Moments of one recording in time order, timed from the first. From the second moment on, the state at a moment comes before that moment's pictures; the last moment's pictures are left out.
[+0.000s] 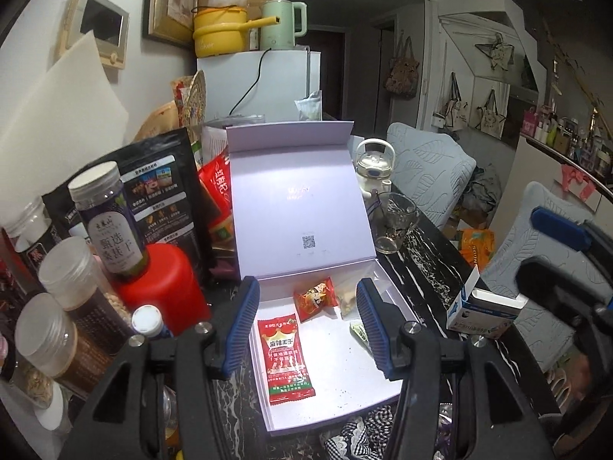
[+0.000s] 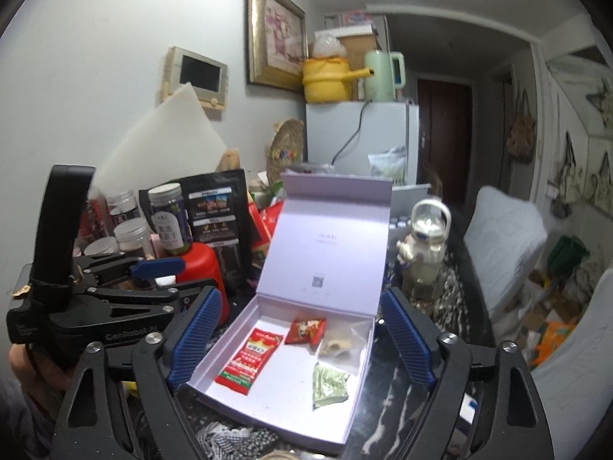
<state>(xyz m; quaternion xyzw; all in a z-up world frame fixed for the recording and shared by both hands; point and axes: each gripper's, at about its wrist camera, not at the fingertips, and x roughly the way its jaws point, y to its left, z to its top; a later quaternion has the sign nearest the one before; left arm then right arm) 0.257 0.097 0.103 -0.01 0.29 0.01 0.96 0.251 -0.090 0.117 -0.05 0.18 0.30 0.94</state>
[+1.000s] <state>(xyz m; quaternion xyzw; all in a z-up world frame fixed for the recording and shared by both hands) 0.162 0.096 0.017 -0.04 0.32 -0.05 0.95 0.167 -0.146 0.030 0.02 0.26 0.22 0.94</state>
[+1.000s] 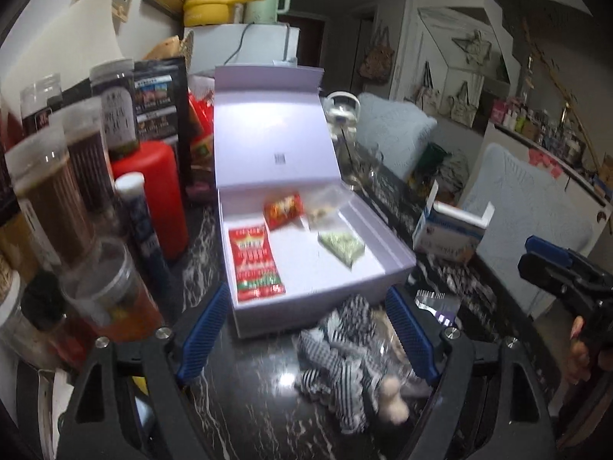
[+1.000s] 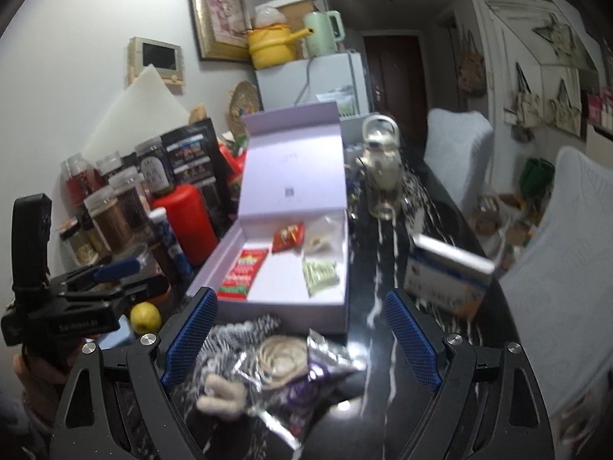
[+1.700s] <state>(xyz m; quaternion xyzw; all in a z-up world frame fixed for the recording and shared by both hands) 0.151 0.078 -0.052 -0.06 0.39 -0.08 0.92 0.168 -0.162 -0.068 0.05 0.40 0.18 0.90</state>
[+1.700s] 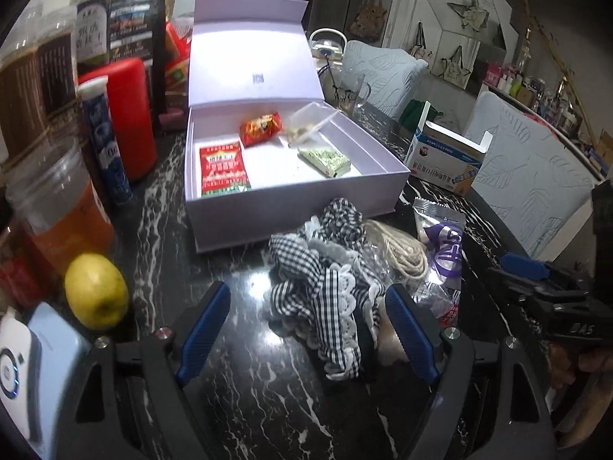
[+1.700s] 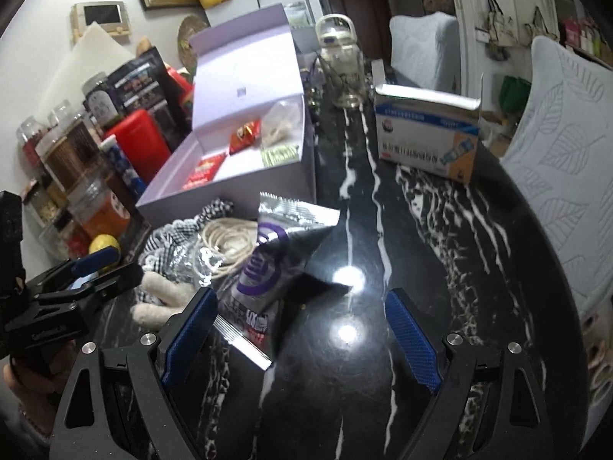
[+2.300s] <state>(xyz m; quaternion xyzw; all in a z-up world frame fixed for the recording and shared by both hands) 0.148 0.079 -0.037 -0.04 0.38 -0.07 0.92 0.204 -0.149 -0.090 0.09 0.40 0.20 0.89</state>
